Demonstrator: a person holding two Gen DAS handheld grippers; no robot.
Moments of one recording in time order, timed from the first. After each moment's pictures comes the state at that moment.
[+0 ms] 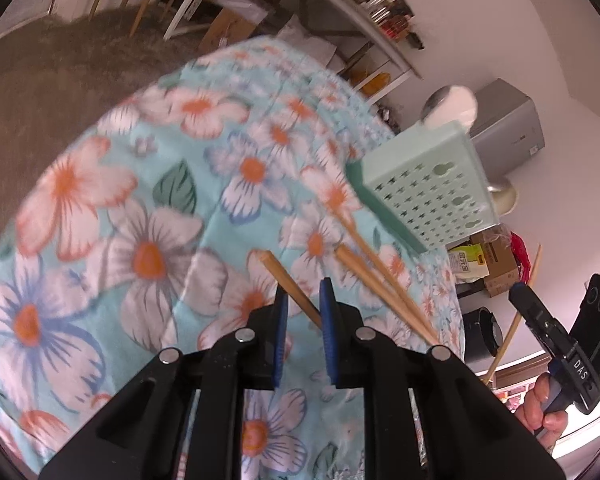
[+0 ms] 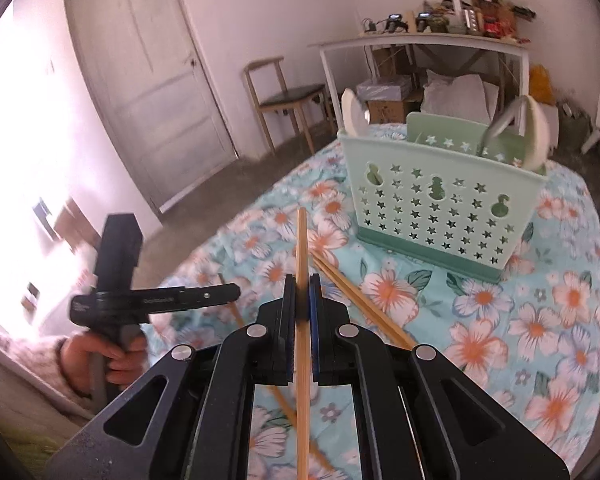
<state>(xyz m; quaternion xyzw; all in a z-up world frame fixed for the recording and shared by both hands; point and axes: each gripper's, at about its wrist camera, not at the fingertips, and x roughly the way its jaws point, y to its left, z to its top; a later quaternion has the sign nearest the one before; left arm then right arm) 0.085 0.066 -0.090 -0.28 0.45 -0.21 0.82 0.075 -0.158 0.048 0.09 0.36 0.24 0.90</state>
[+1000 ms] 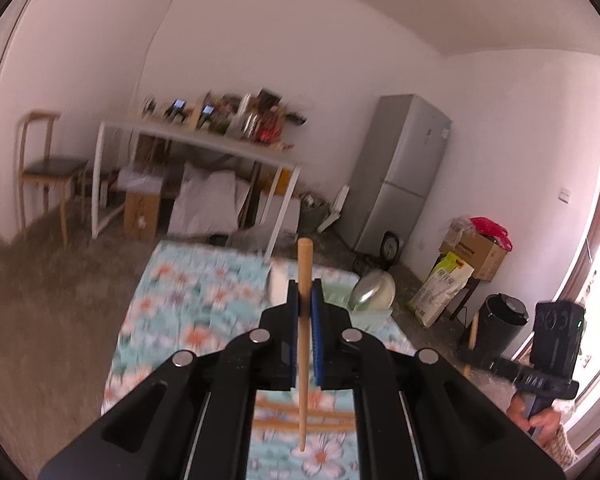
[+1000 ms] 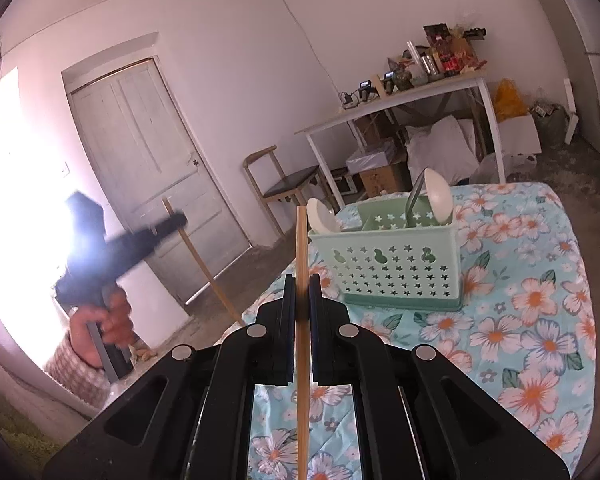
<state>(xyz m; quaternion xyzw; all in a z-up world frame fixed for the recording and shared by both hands) 0.073 0.031 0.116 -0.10 0.20 -0.30 0.93 0.031 -0.232 0.085 0.19 0.24 0.22 0.93</state>
